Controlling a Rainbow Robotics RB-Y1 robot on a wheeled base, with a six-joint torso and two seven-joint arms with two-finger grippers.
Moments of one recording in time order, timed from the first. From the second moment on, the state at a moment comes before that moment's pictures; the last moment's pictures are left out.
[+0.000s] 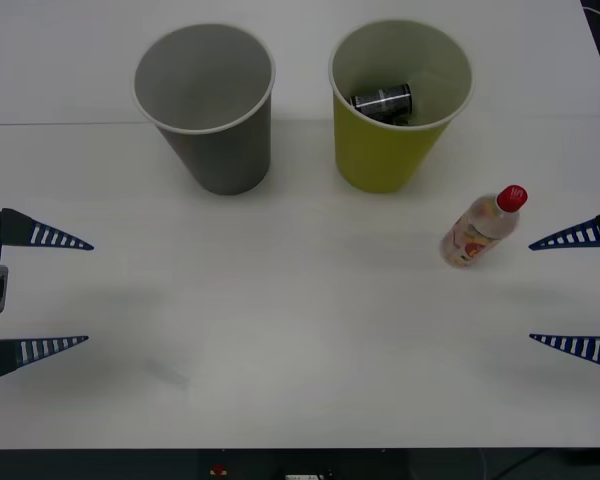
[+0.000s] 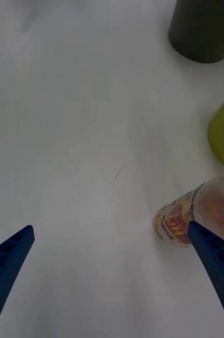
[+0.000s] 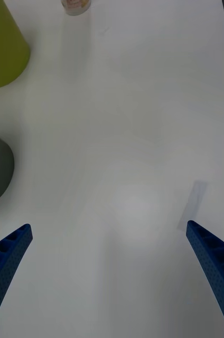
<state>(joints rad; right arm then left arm) 0.26 -1.13 -0.26 -2.01 1.31 -1.13 -0.09 0.26 1.13 0.26 -2.01 -1.31 -1.13 -0.09</state>
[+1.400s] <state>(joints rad) 0.70 -1.19 -0.21 -2.25 1.11 -0.51 -0.01 0.26 1.13 0.26 -2.01 -1.31 -1.13 -0.09</state>
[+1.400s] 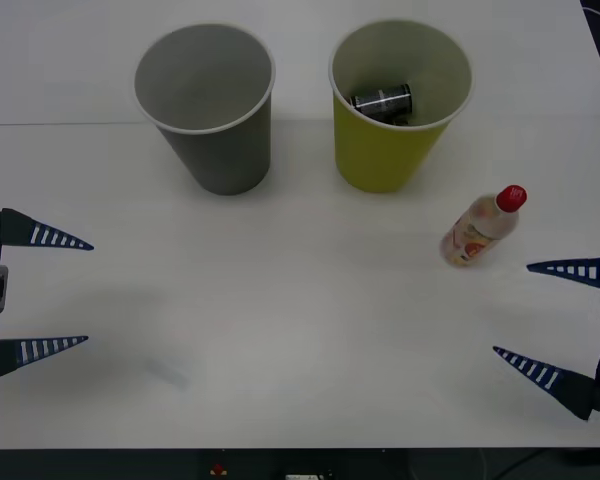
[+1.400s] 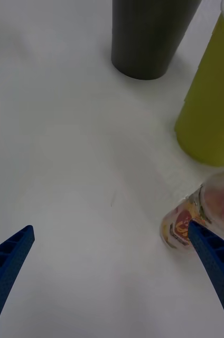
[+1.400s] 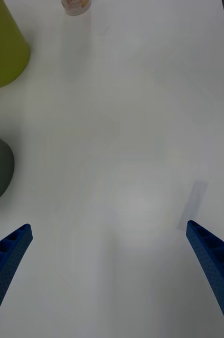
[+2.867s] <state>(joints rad) 0.14 -1.27 0.96 -2.02 1.54 0.82 -0.74 0.26 1.13 0.26 -2.01 -1.31 -1.13 -0.09</state>
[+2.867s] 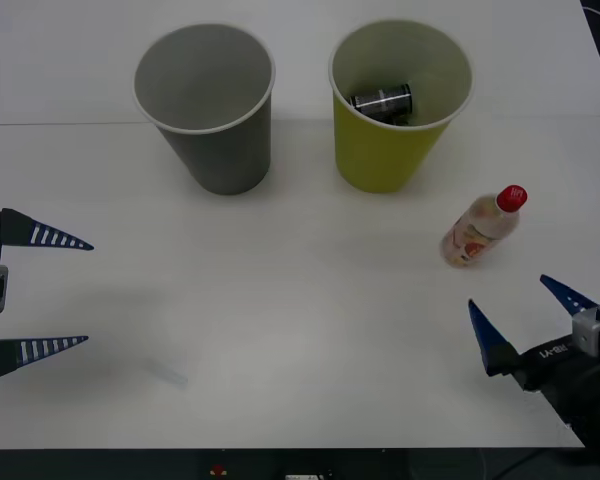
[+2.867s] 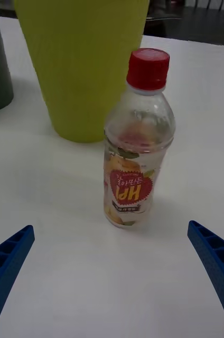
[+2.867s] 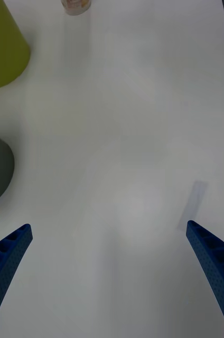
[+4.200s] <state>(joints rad) -0.14 -1.02 1.02 -1.68 1.52 0.84 -0.85 0.26 1.13 0.26 -2.01 -1.31 -1.13 -0.09</state>
